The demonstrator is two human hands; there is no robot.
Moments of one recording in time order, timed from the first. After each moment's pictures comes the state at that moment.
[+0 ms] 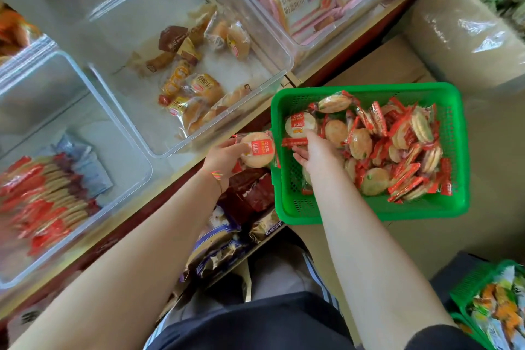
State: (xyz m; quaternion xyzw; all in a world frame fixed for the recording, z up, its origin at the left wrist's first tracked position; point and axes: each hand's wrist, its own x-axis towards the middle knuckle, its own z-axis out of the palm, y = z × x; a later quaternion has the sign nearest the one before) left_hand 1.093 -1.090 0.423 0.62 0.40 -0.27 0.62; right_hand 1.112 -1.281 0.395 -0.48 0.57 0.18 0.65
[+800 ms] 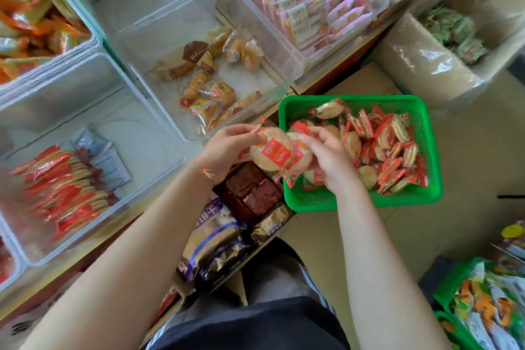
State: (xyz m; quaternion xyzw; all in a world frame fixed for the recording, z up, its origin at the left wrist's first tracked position) left_hand 1.063 -1.042 0.518 0.62 0.13 -0.31 0.71; right_hand 1.037 -1.259 0.498 -0.66 0.25 0.16 0.69
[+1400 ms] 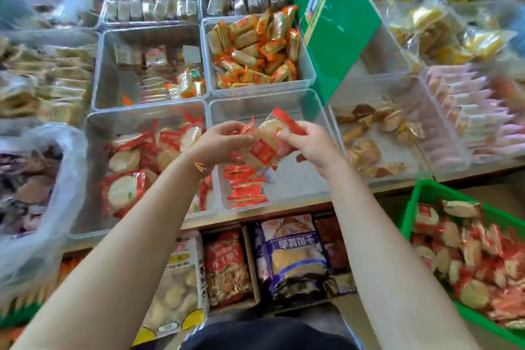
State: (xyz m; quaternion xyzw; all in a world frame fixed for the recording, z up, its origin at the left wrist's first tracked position) left_hand 0.968 -0.707 0.594 0.68 0.24 -0.10 0.68; right_hand 1.070 -0.901 0.579 -0.78 -0.10 0.30 0.54
